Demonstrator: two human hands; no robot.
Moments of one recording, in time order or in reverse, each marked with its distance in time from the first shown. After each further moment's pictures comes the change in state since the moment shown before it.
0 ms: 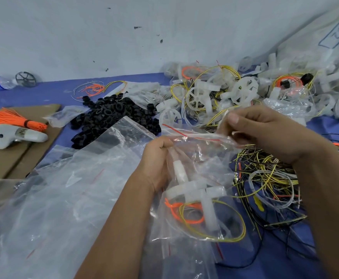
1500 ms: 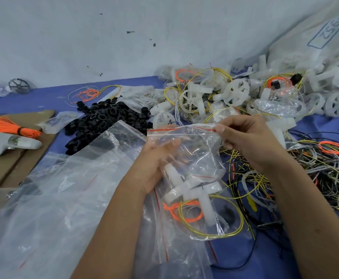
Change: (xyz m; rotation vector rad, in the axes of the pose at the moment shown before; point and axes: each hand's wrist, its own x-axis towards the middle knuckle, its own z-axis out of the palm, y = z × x) left_hand -0.003 0.003 0.004 0.124 0.095 0.108; right_hand 0.004 0.047 0.018 0.293 0.399 0.012
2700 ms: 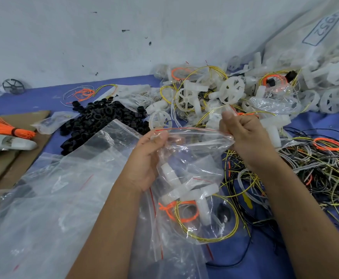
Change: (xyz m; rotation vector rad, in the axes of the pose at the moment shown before) left_hand -0.002 0.007 0.000 0.053 -0.068 0.128; right_hand -0.004 0.003 0.007 -0.101 0.030 -0.094
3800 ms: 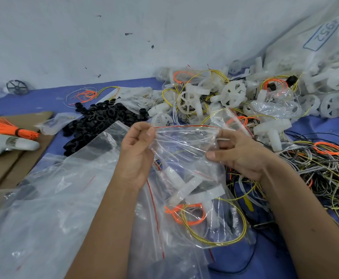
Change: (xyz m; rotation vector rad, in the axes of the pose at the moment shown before) left_hand 0.003 0.006 -0.012 -0.103 0.172 0.195; right_hand -0.005 0.015 -0.007 0.300 -0.139 0.487
